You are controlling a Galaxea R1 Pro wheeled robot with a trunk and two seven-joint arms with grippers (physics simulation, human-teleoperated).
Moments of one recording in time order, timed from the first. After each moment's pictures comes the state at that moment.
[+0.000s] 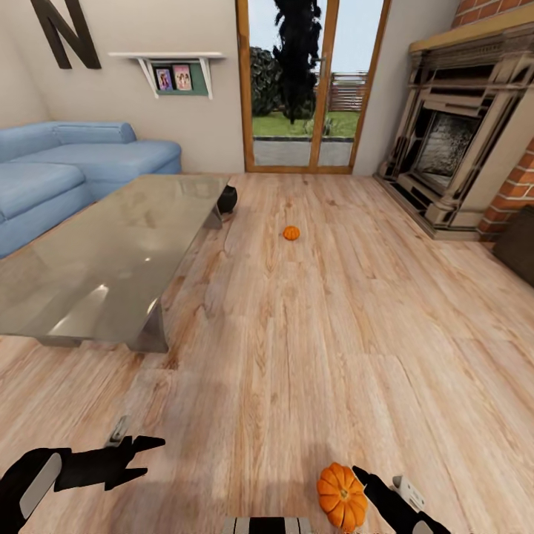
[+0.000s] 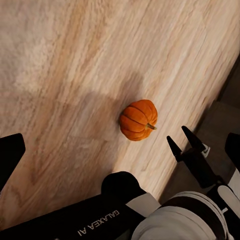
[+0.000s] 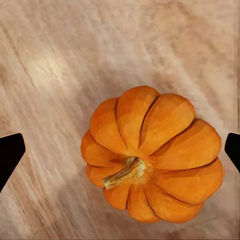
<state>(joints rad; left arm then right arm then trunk) -0.45 0.38 0.08 -0.64 0.50 1.02 -0.86 -0.39 -0.08 -0.26 -0.34 -0.57 0.13 0.35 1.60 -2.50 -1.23</state>
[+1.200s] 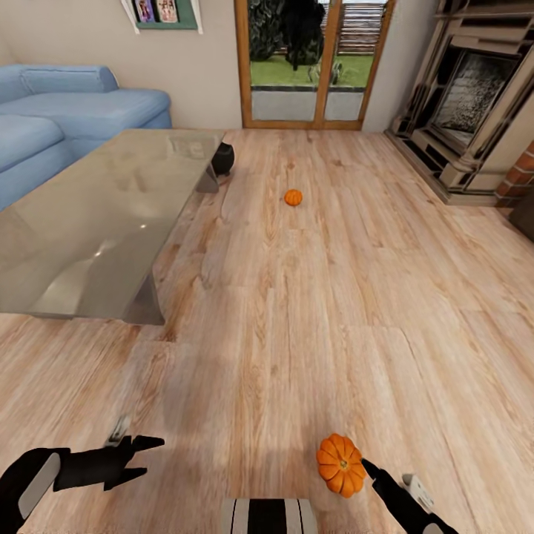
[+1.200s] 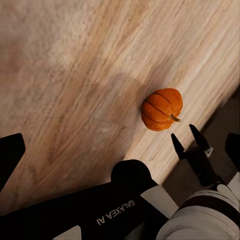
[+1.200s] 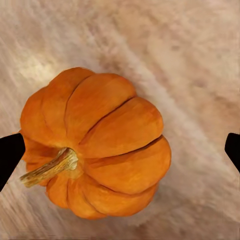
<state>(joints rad) -0.45 0.39 0.08 -0.64 0.50 1.02 -0.87 -0.39 -0.10 -0.34 -0.33 -0.59 0.10 0.44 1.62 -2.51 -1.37</state>
